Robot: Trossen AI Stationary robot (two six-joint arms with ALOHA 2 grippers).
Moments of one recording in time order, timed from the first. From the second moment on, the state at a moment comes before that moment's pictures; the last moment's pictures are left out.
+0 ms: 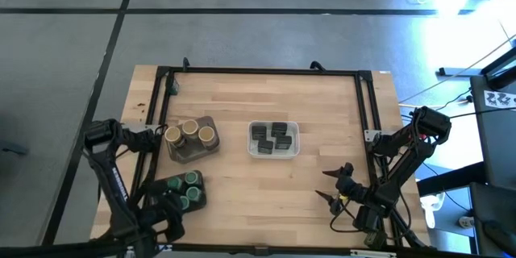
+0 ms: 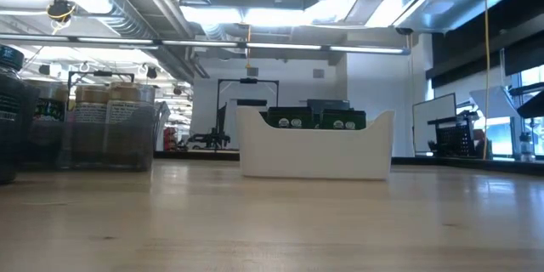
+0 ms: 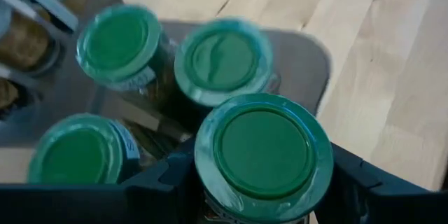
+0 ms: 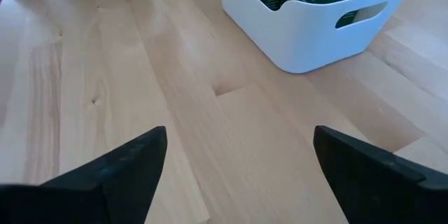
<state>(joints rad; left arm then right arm) -1.19 1.78 1.24 -1.21 -0.67 -1.74 1.10 1.58 0.69 -0.52 1.03 1.47</state>
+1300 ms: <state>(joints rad) -0.97 1.63 1.33 -0.91 -0.75 -1.32 1.09 1.50 1.09 -0.93 0.51 1.25</state>
